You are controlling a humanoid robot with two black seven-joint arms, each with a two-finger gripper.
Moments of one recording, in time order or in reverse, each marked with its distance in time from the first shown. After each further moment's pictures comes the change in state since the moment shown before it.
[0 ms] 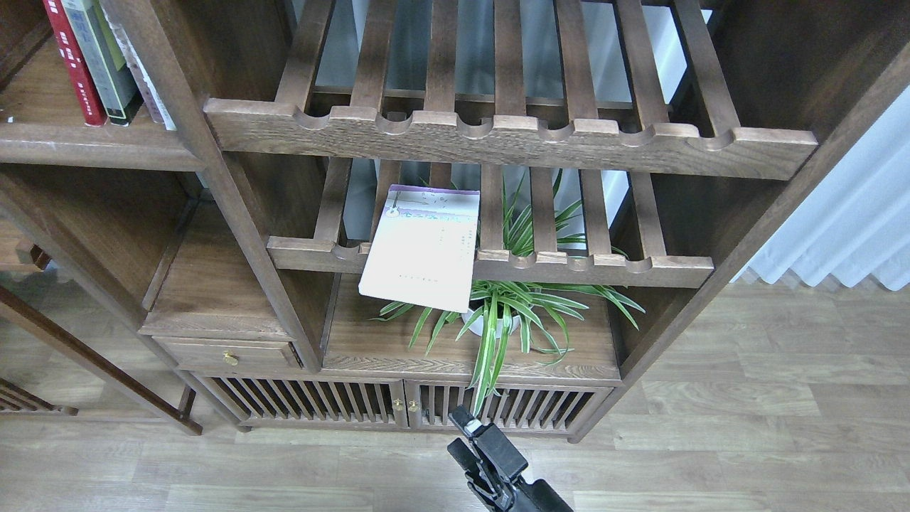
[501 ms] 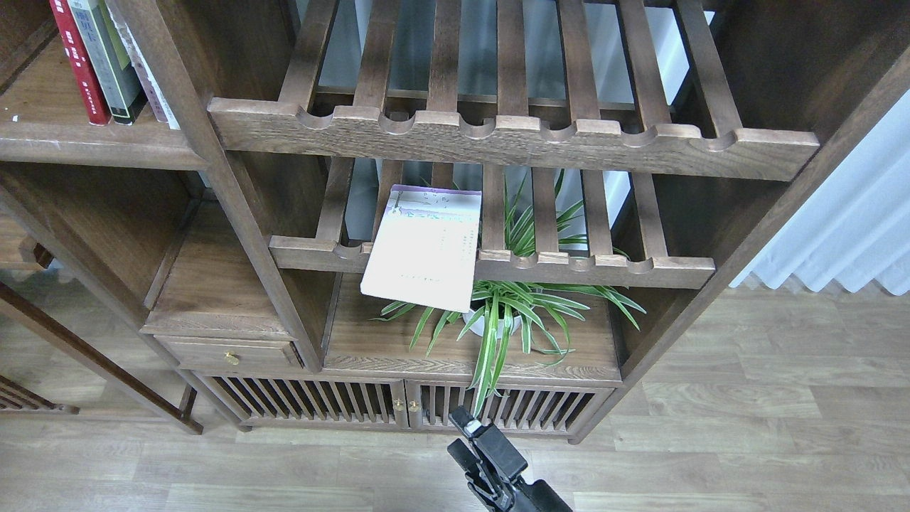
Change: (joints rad) left arm 0.345 -0.085 -0.036 -0.123 -0.063 0.000 -0.001; right arm 0.000 0.000 0.000 -0.011 0.000 0.000 0.000
